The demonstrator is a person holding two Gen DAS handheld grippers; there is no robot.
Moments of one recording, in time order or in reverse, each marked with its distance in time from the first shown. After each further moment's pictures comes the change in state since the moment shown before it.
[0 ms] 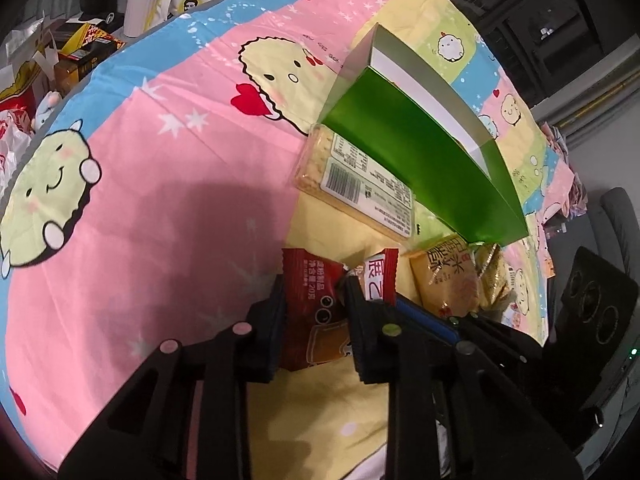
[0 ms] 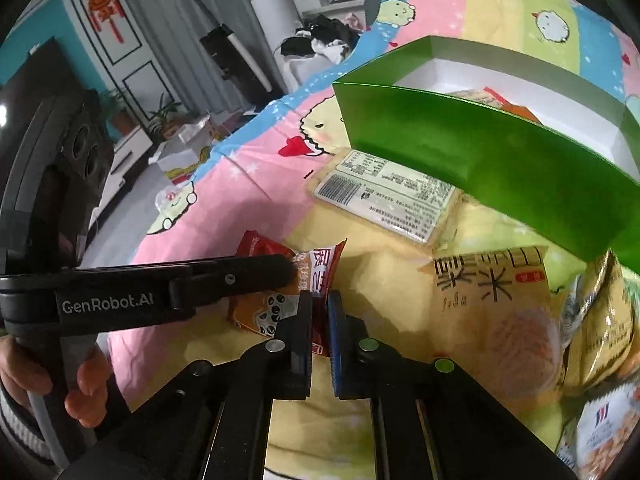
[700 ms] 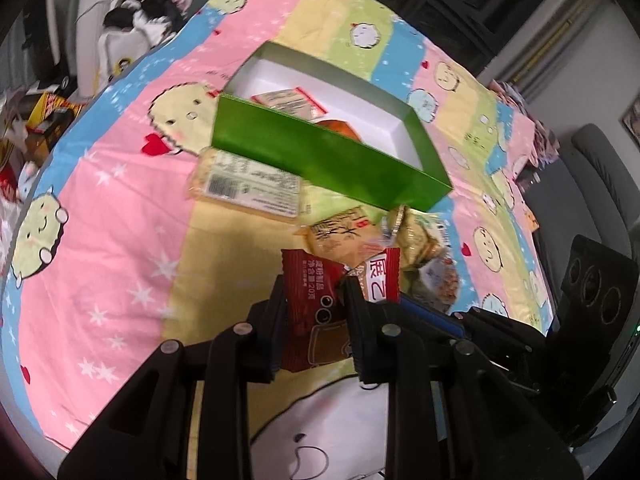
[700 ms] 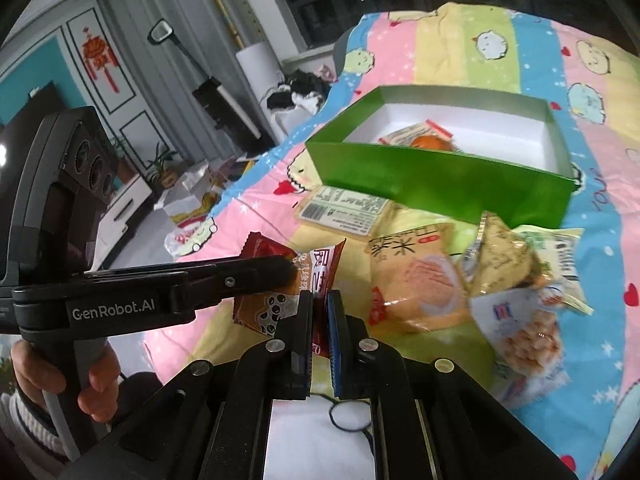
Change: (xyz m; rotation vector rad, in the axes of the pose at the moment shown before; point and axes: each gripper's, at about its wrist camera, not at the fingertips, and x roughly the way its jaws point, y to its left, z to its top) left arm -0.030 -0.082 -0.027 0.236 -0.046 -0.027; right arm -0.095 -0.010 -0.036 0.090 -0.163 -0.018
